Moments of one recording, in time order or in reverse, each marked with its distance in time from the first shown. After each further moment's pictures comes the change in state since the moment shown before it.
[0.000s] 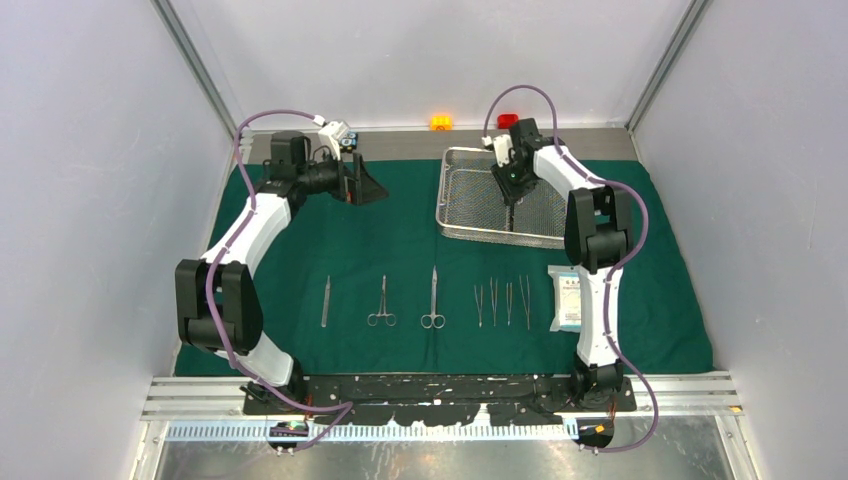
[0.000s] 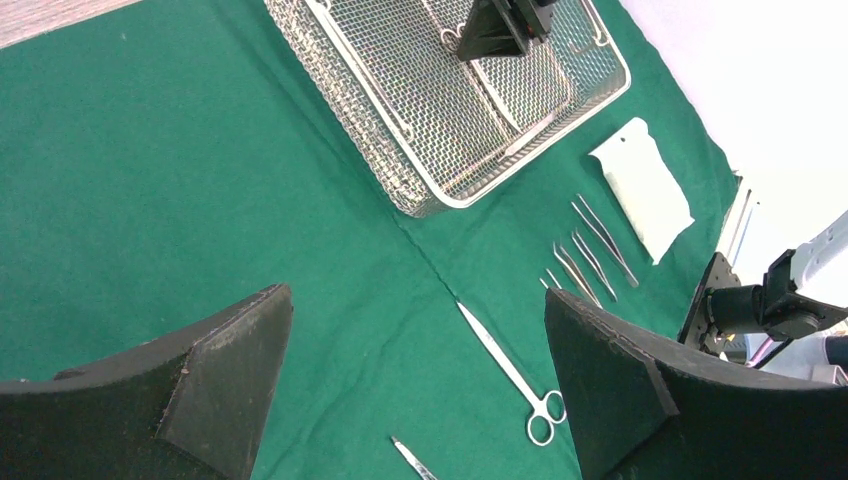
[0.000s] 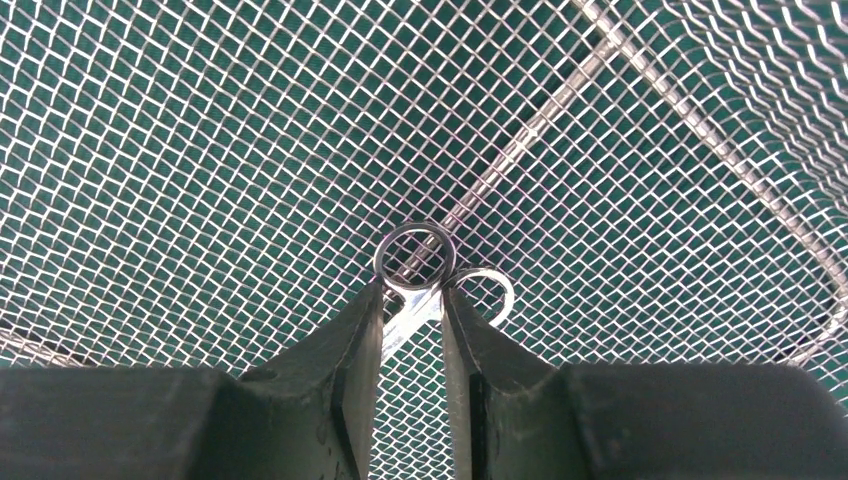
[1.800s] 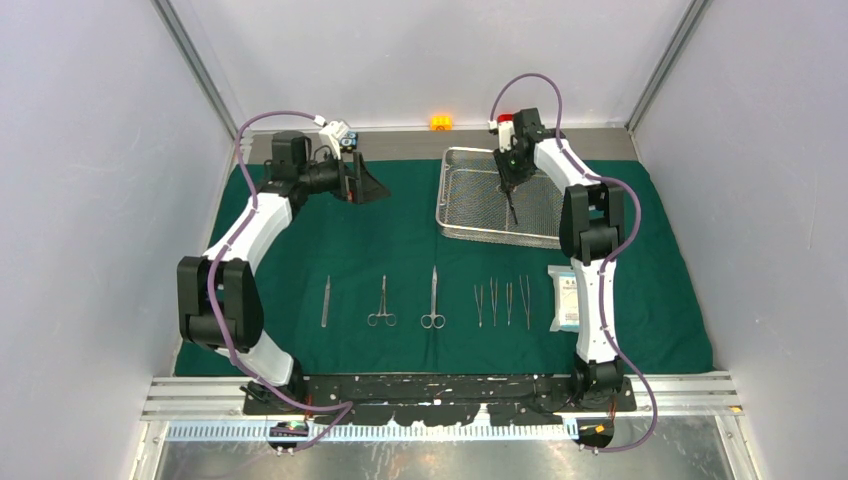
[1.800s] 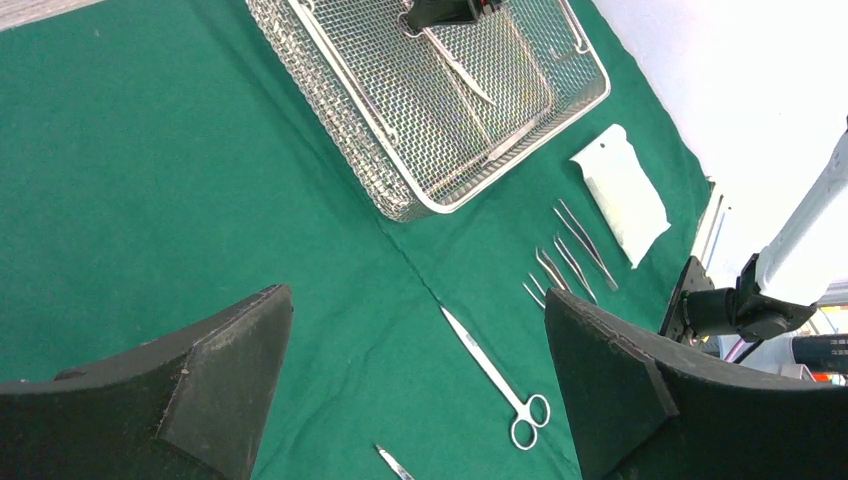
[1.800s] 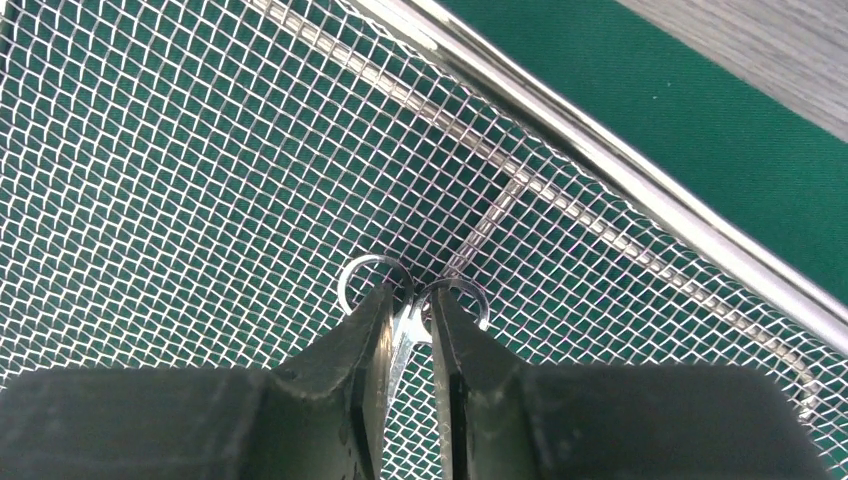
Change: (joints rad) left arm 0.000 0.014 -0.005 0.035 0.031 -0.051; right arm -0.023 0.135 0.201 0.008 -0.059 0.113
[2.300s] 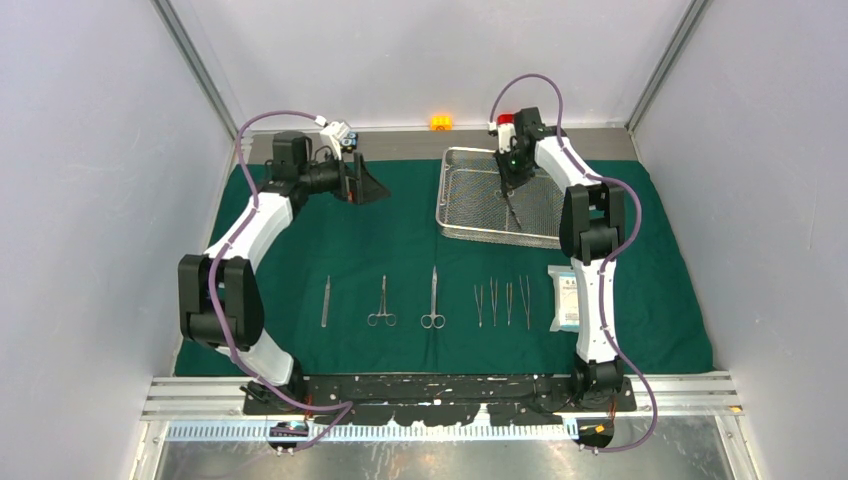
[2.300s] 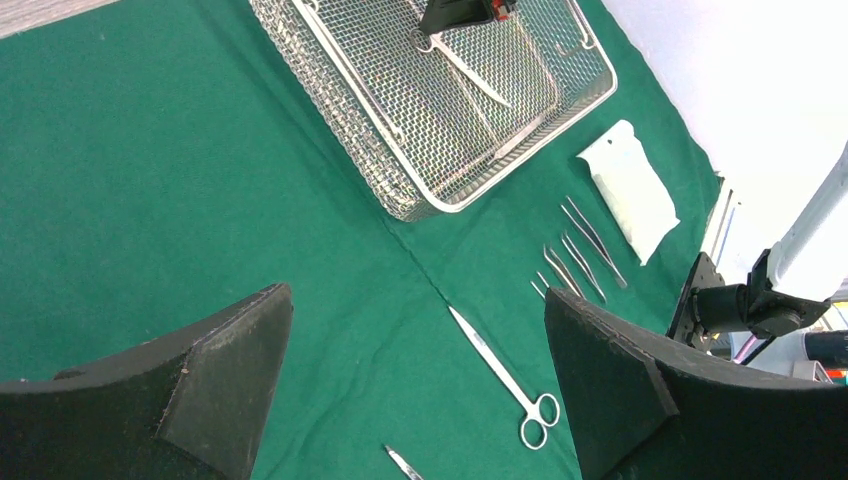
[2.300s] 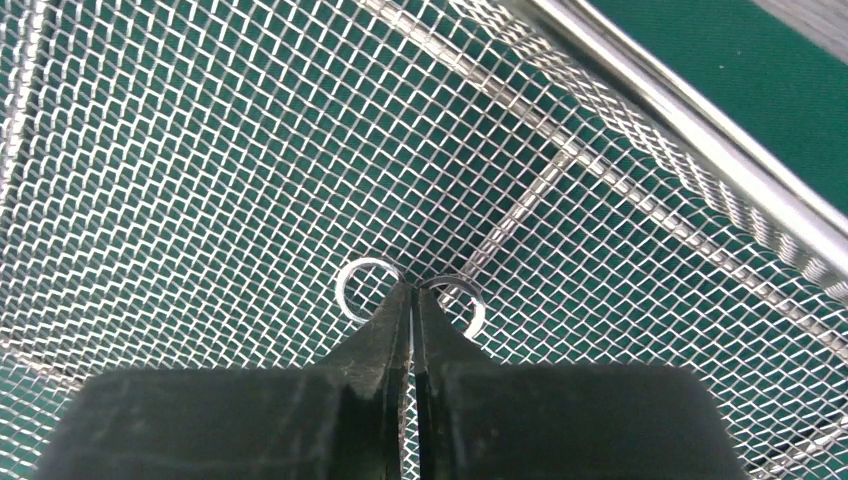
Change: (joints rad) left arm 0.000 0.008 0.000 0.008 0.000 0.020; right arm -0.003 0.001 0.028 -0.072 -0.040 -0.002
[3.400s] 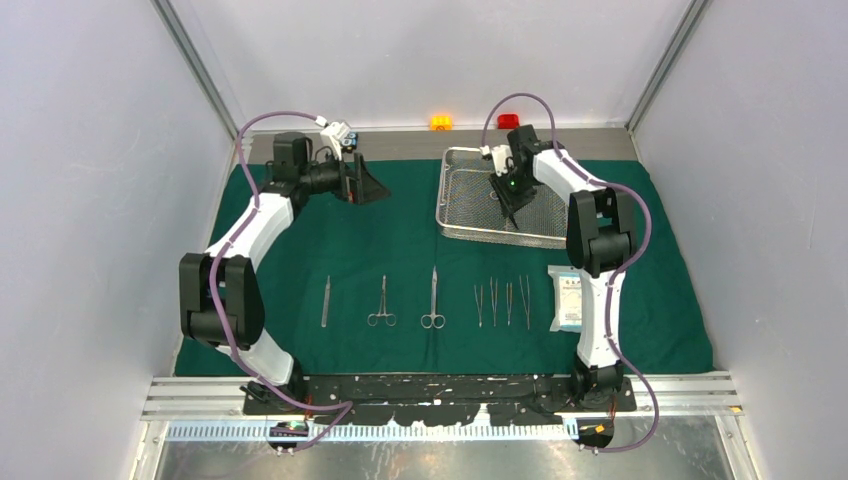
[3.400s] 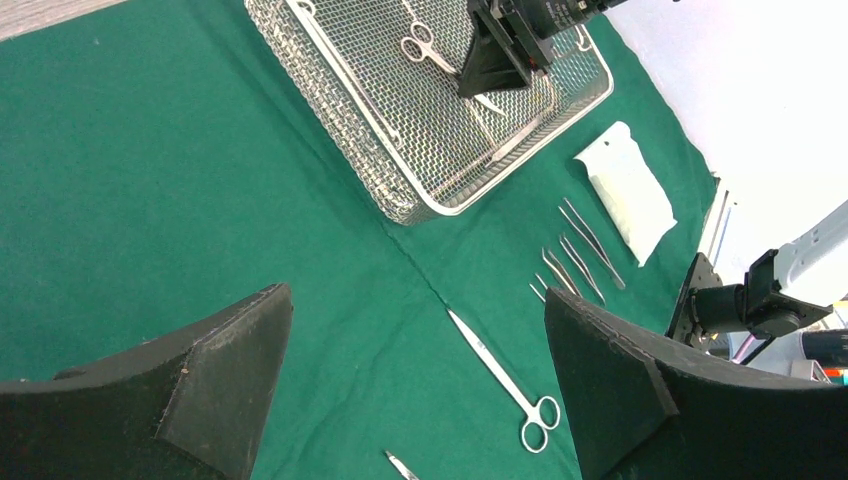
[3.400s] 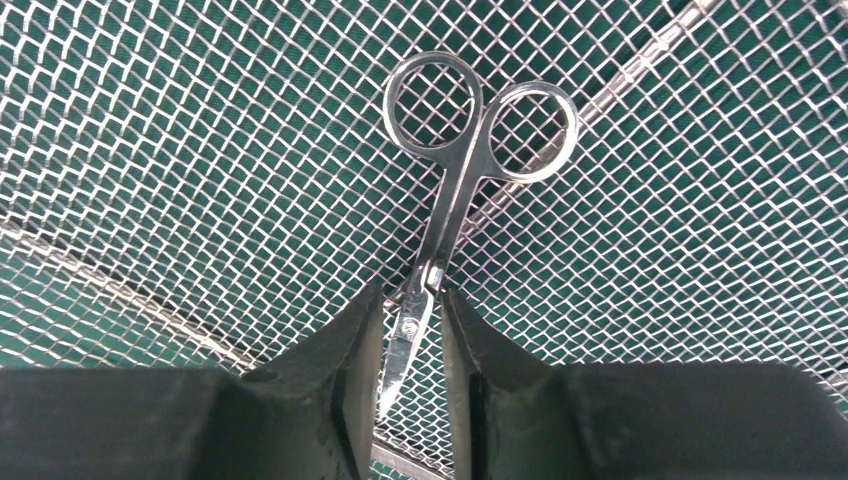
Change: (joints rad) left arm 0.000 0.009 -0.006 0.028 0.010 -0.009; right arm 0.041 -0.180 -0.304 0.007 0.042 -0.092
